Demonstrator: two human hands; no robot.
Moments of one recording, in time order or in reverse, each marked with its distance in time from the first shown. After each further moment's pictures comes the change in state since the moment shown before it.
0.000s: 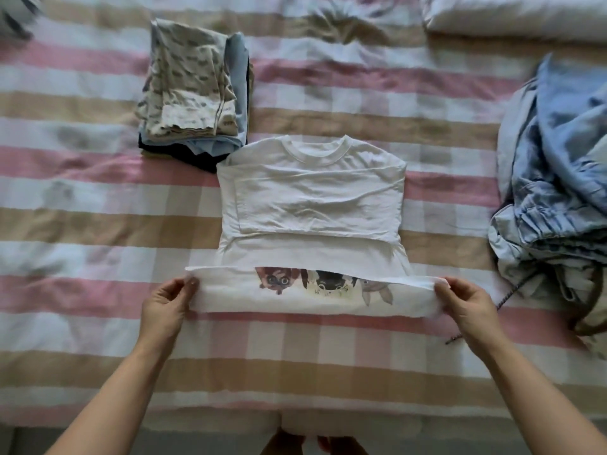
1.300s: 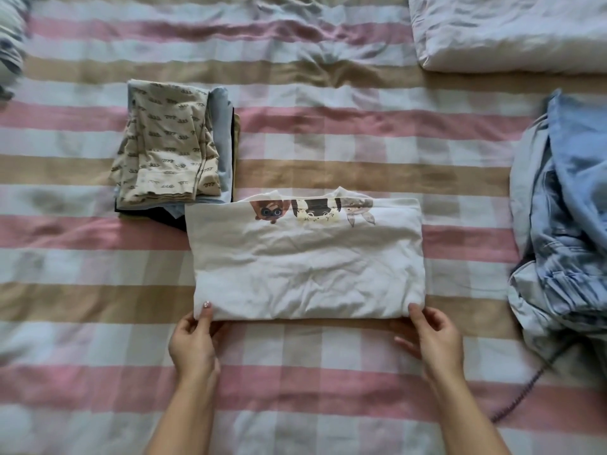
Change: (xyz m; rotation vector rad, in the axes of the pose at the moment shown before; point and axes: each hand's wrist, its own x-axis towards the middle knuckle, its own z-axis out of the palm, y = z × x) left_hand 0.046 0.035 0.108 -0.305 0.350 -0.282; right_hand 0.062 -0.017 0.073 0.240 0.264 0.278
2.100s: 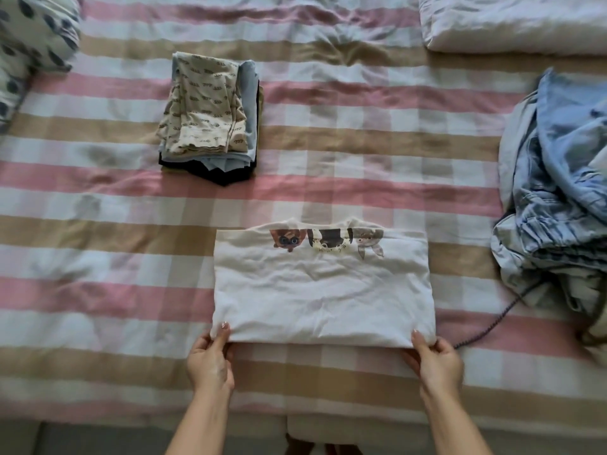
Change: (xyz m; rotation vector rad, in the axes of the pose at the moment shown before) left_hand -0.074 -0.053 -0.107 -0.164 0.077 -0.203; right_hand -0.084 0.083 -0.065 0.112 0.146 0.103
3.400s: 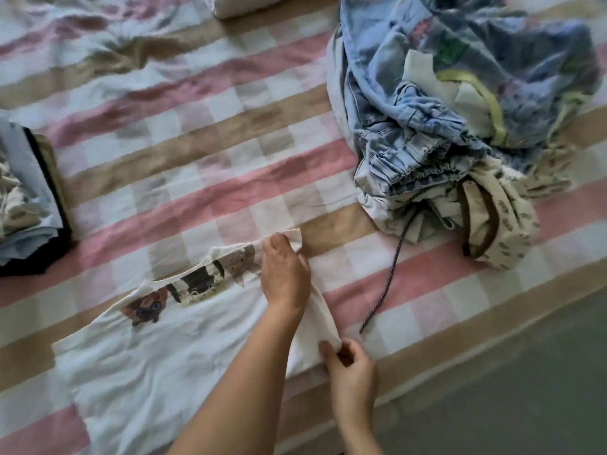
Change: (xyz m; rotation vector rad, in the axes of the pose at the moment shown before) left_hand -0.120 -0.134 0.260 1.431 -0.654 1.046; right_hand -0.005 0.026 -0.016 -0.146 0.094 -0.174
